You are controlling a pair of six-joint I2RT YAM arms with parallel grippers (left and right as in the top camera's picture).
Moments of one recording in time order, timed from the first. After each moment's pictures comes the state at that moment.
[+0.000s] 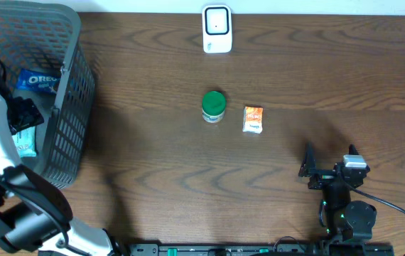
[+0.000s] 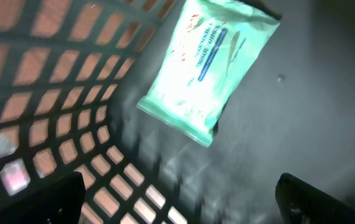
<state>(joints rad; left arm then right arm) 0.54 1.80 1.59 -1.16 -0.32 -0.01 -0.03 0.01 0.01 -0.07 -0.01 0.06</state>
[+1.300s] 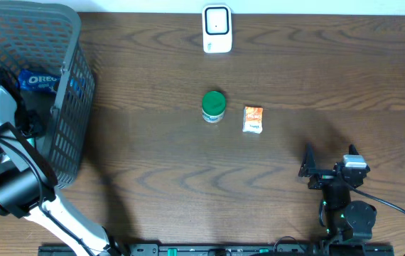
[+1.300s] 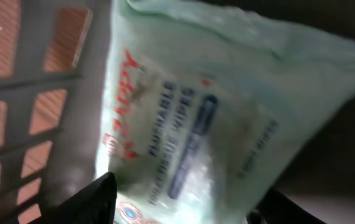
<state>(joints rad) 0.59 2.08 1.53 -0.92 -0.33 0.12 -0.03 0.01 0.01 -0.07 -0.01 0.06</state>
